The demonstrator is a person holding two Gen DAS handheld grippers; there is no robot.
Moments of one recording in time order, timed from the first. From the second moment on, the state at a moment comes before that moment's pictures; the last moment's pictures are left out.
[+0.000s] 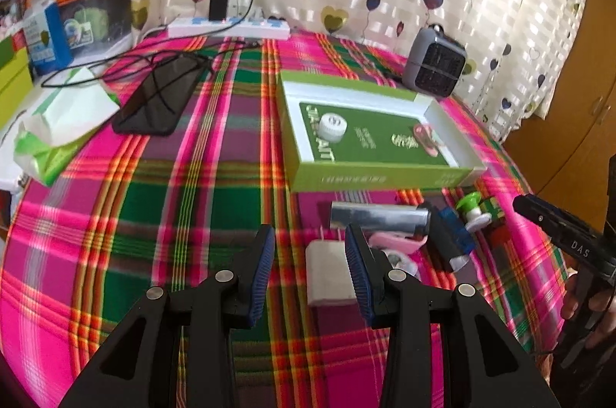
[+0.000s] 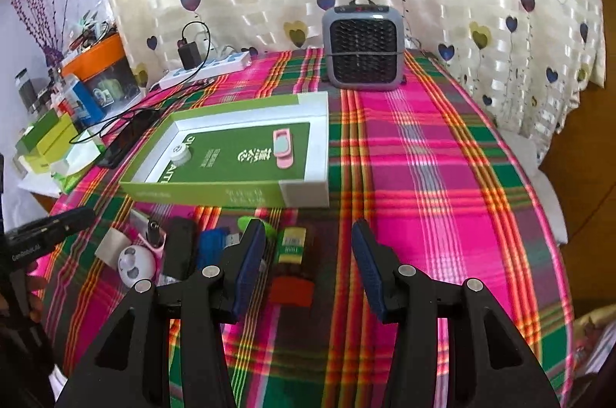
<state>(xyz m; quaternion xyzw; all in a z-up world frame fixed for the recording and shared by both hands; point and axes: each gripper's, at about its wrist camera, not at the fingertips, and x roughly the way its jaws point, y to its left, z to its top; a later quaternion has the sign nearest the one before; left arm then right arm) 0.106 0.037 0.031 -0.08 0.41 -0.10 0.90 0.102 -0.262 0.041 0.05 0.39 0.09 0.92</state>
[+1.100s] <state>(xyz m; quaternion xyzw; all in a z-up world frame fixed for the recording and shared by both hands) 0.109 0.014 0.005 -0.04 0.44 -0.11 0.89 0.112 -0.250 0.005 0.02 0.44 0.08 0.90</state>
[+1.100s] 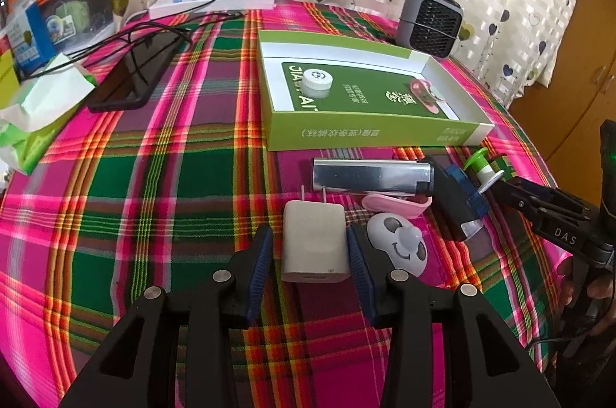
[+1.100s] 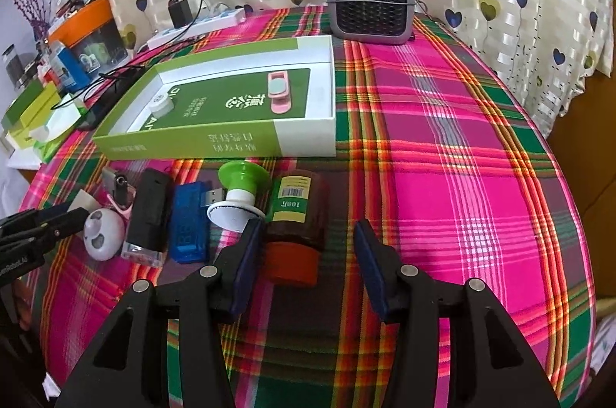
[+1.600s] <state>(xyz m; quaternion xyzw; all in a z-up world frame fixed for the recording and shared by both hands) 0.112 0.015 0.005 -0.05 0.44 -0.11 0.89 0.114 -0.246 0.003 0.00 0.44 0.07 0.90</state>
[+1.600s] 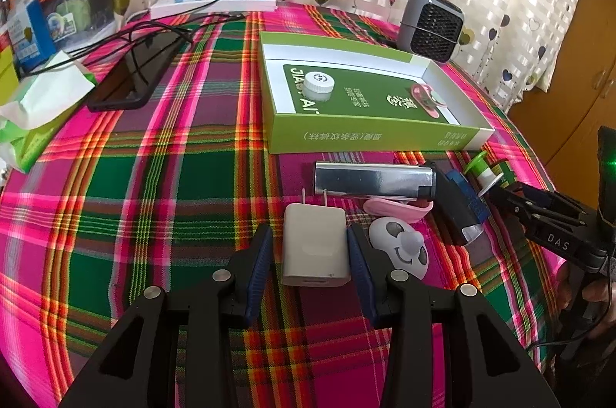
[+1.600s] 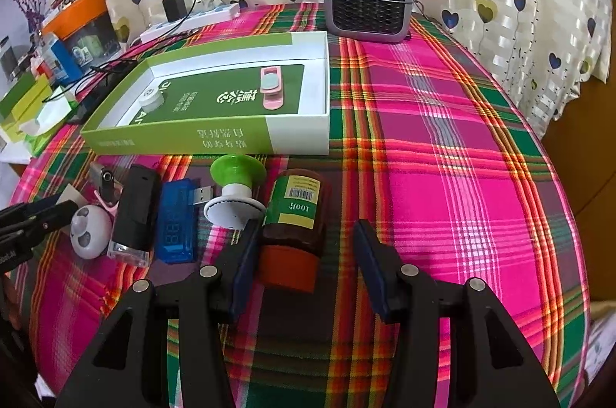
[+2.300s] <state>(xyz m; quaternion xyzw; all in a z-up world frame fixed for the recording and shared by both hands) 0.109 0.018 0.006 -0.05 0.44 -0.10 0.89 0.113 -0.259 0.004 0.04 0.43 0.07 0.90</state>
